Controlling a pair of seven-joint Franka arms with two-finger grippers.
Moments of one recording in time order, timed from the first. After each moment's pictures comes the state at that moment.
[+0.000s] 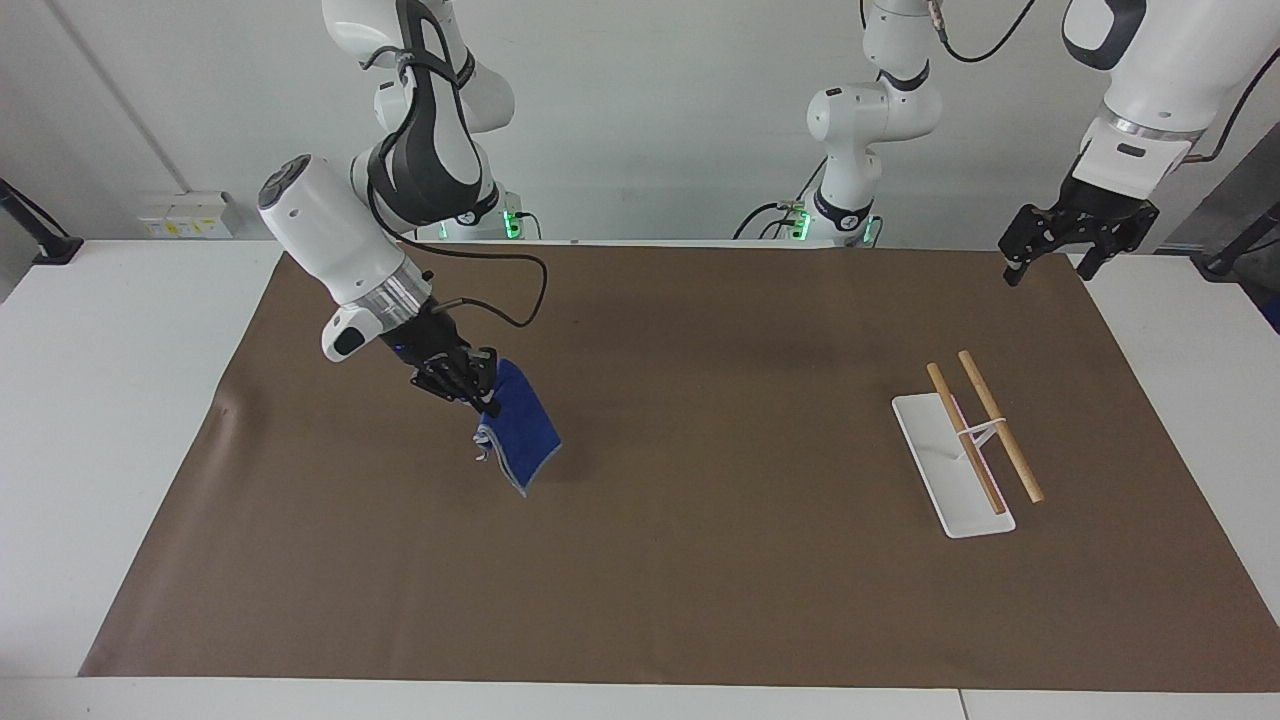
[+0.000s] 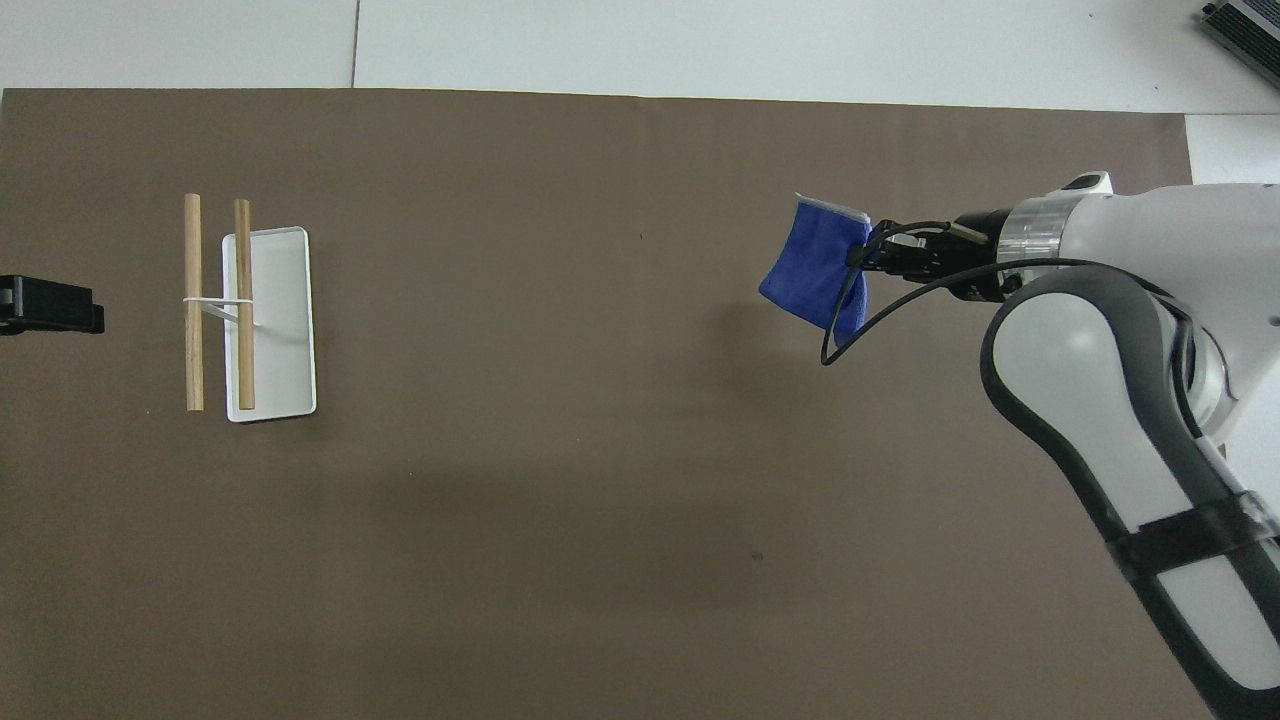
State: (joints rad) left arm 0.06 -0.10 -0.07 -1.68 0.02 1.68 -0.03; right arm 0.16 0.14 -0.04 -1.86 0.67 2.27 0.04
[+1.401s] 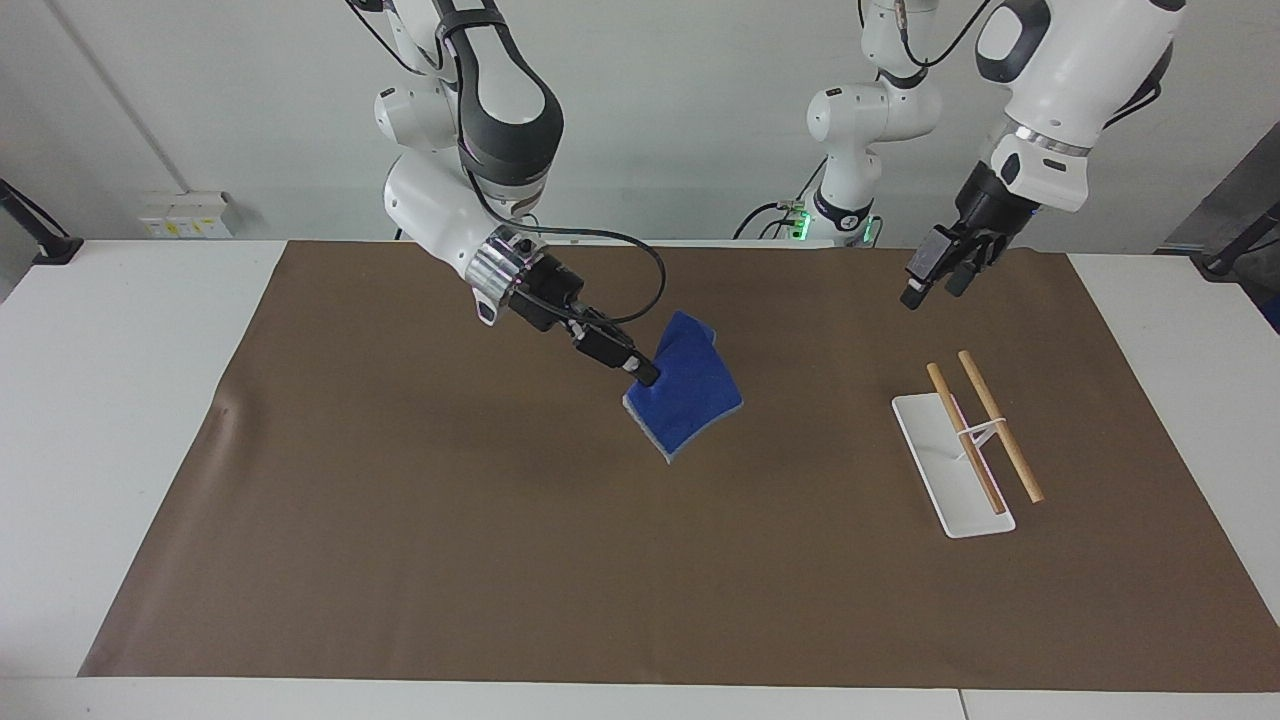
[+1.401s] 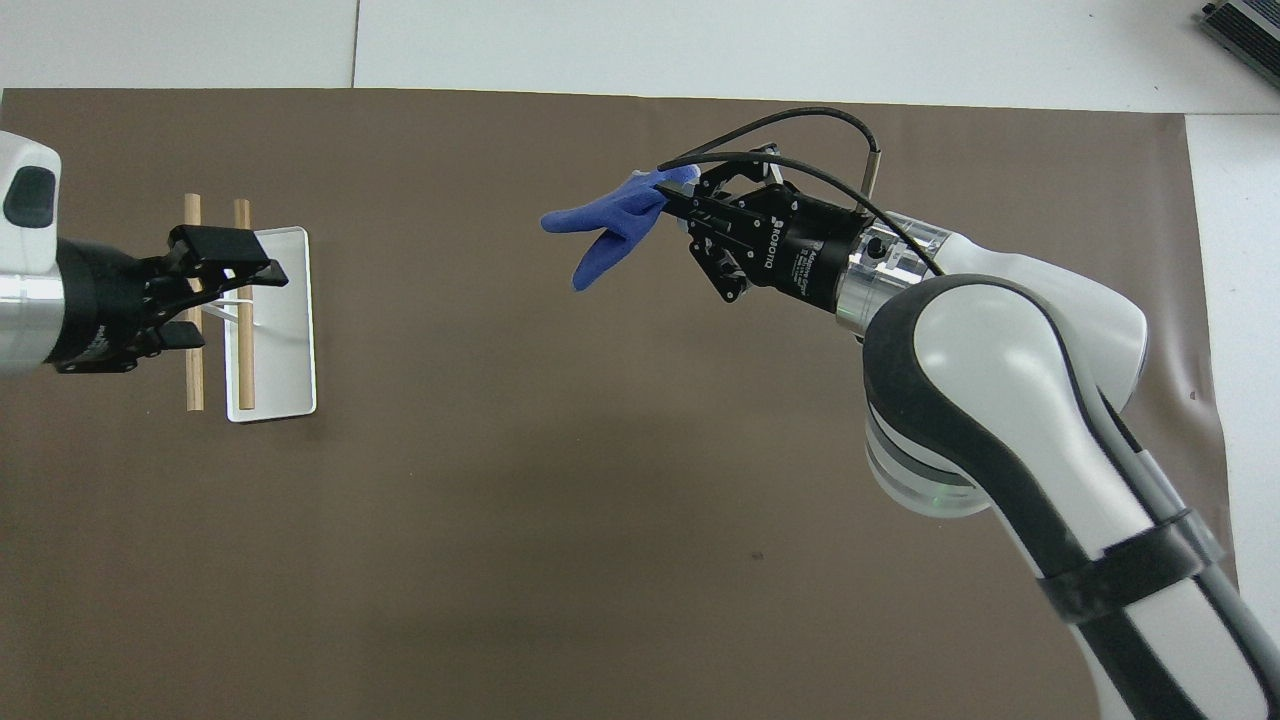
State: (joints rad) left arm 0.07 -0.16 -0.26 -1.89 -0.28 2.07 -0.70; right arm 0.42 0.15 -0.02 -1.83 1.46 2.57 0.59
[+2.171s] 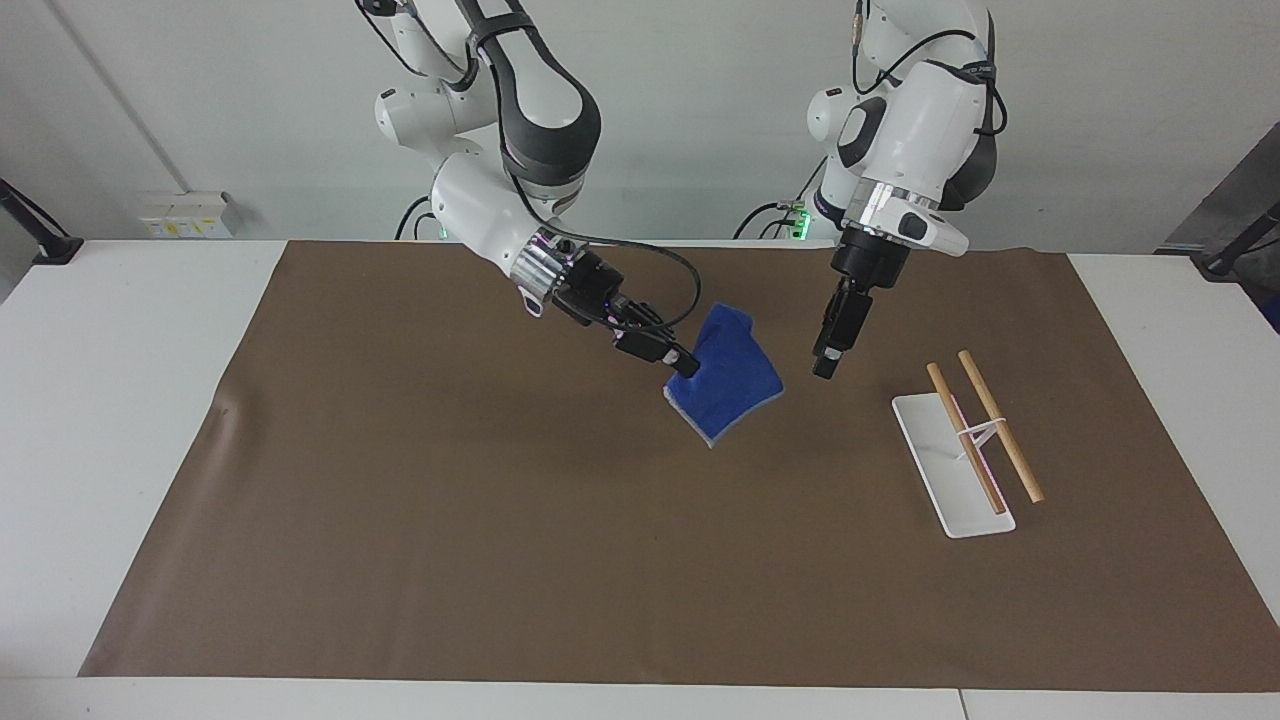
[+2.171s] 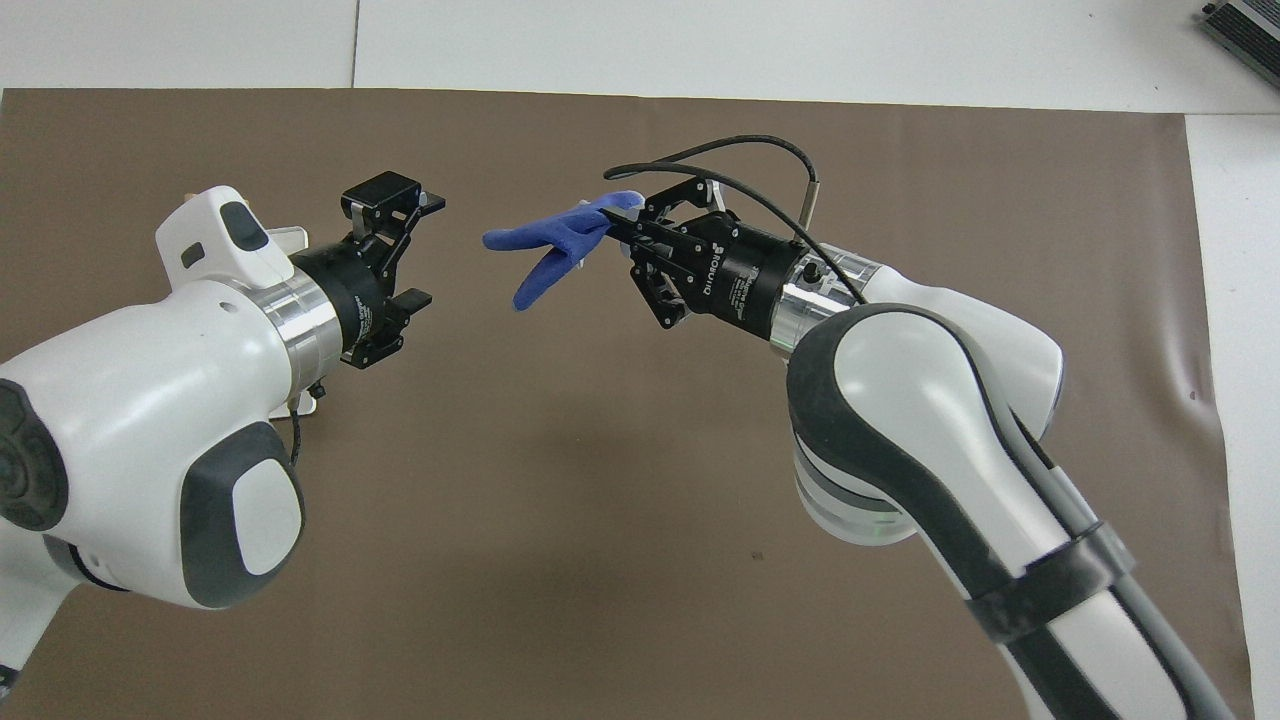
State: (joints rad) left arm 0.07 -0.08 -0.49 -2.09 -0.34 2.69 -1.32; right arm 0.47 0.18 0.04 -1.83 1.57 2.66 0.66
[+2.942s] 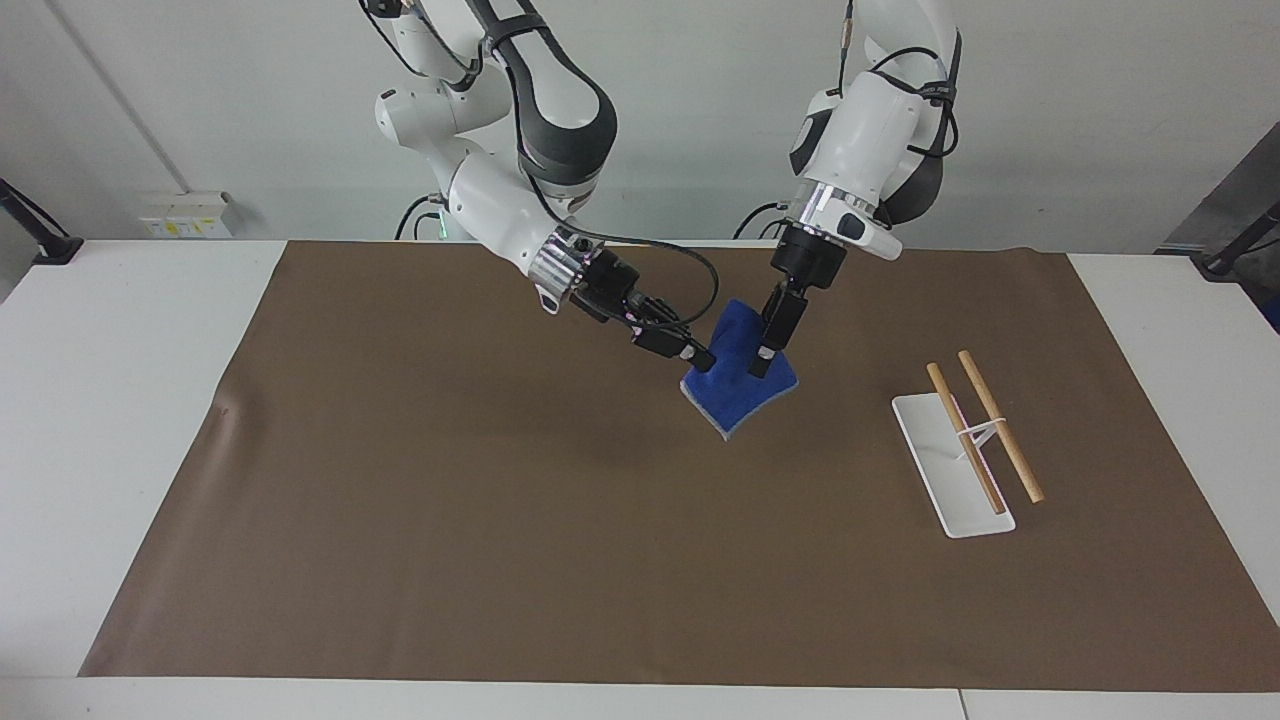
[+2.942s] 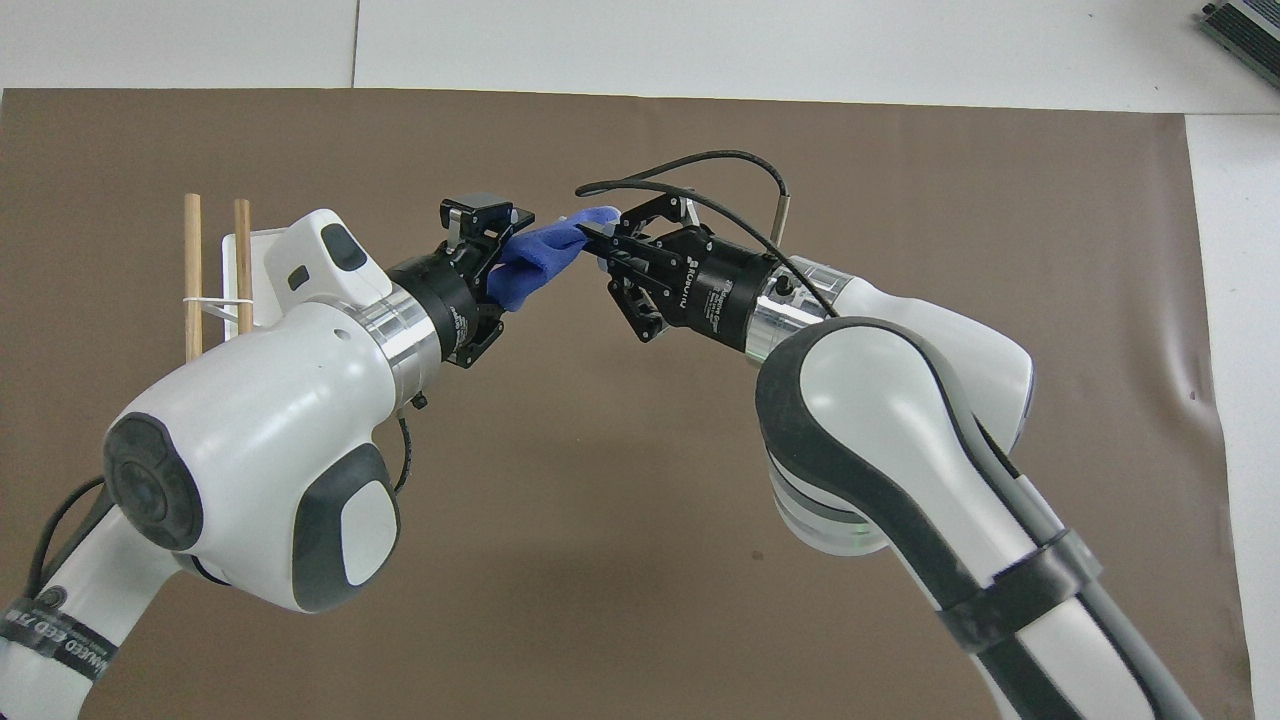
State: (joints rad) left arm 0.07 -0.01 -0.60 -2.08 -0.34 2.84 -1.43; right arm 0.48 0.18 0.05 -1.83 1.57 2.66 0.67
